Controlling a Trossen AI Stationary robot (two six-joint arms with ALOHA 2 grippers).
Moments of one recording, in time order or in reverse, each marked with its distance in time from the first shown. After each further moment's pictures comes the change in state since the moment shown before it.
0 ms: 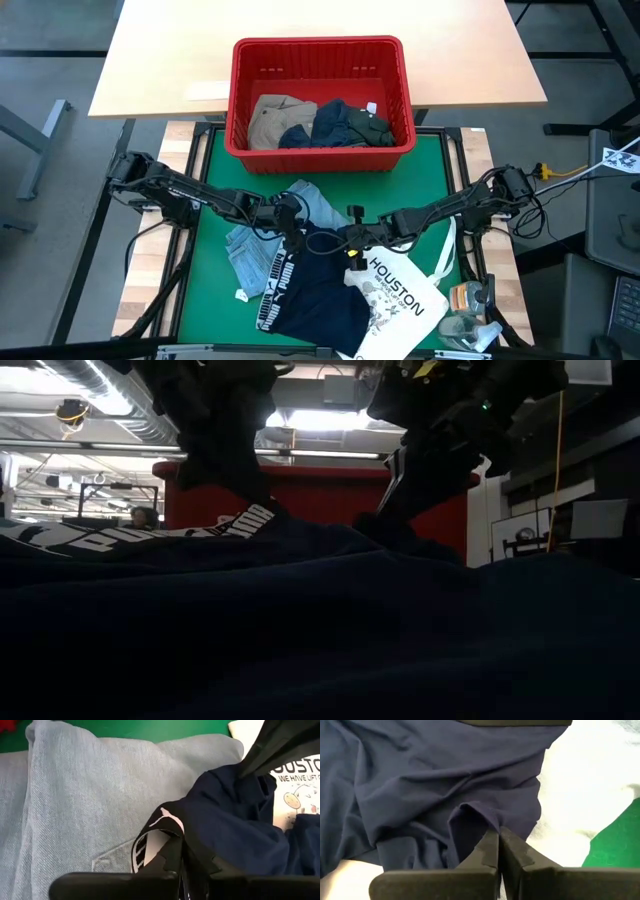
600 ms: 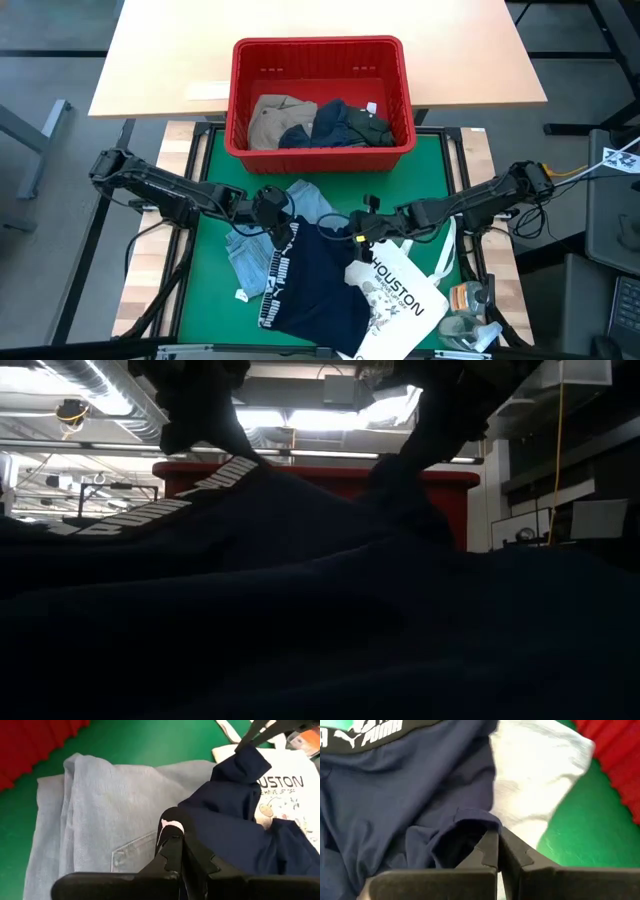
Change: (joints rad) left arm -0.036 -0.175 0.000 -0.102 -0.071 -0.002; right arm 0.001 -0.182 0.001 -0.133 0.082 0.233
